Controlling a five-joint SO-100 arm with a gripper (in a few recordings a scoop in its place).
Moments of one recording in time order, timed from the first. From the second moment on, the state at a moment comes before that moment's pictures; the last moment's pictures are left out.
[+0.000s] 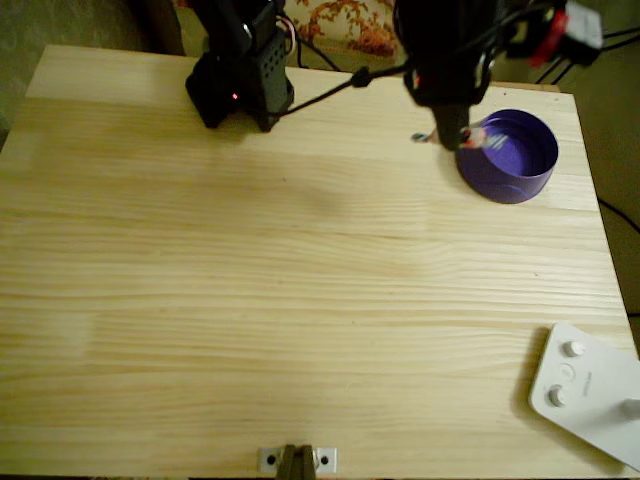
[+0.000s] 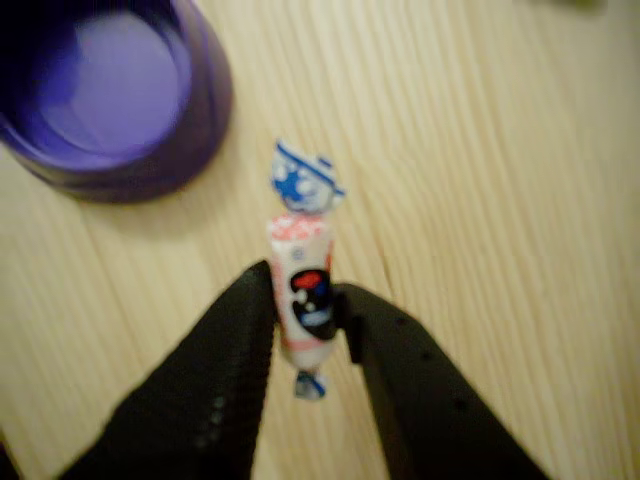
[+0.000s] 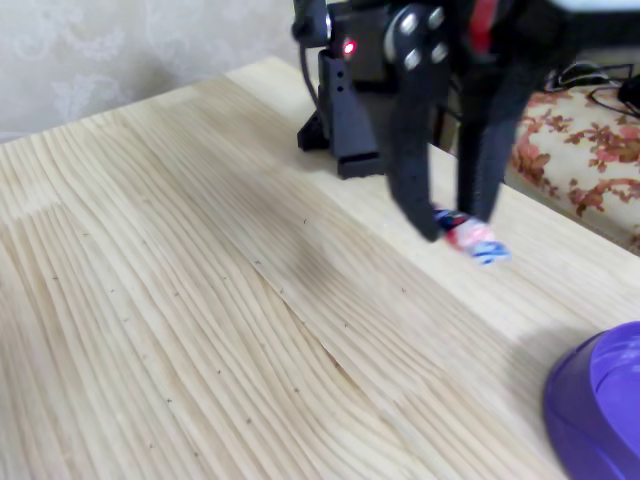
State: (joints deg) arm -69.3 111.6 116.4 64.9 -6.4
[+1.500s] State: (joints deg) arm -85.4 70.5 79.2 64.9 -2.7
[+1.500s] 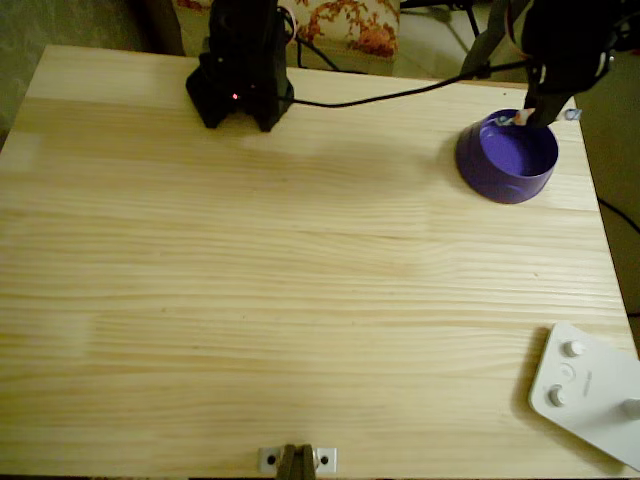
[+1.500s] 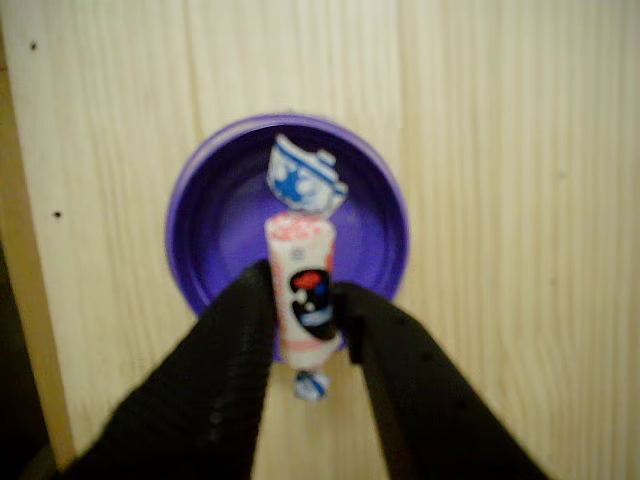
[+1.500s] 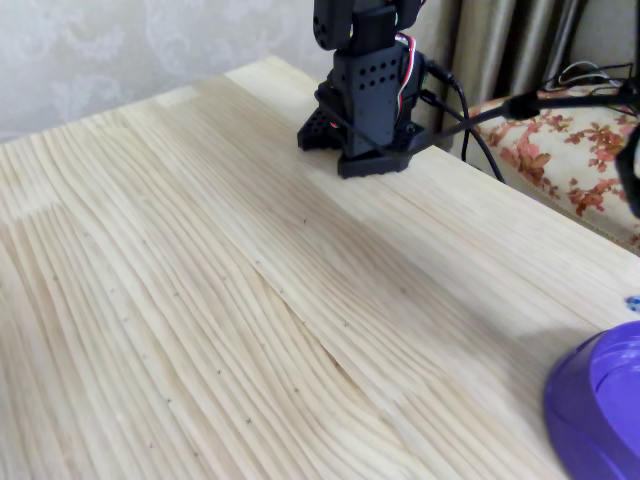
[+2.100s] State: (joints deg) arm -86.7 65.7 75.8 67.1 -3.7
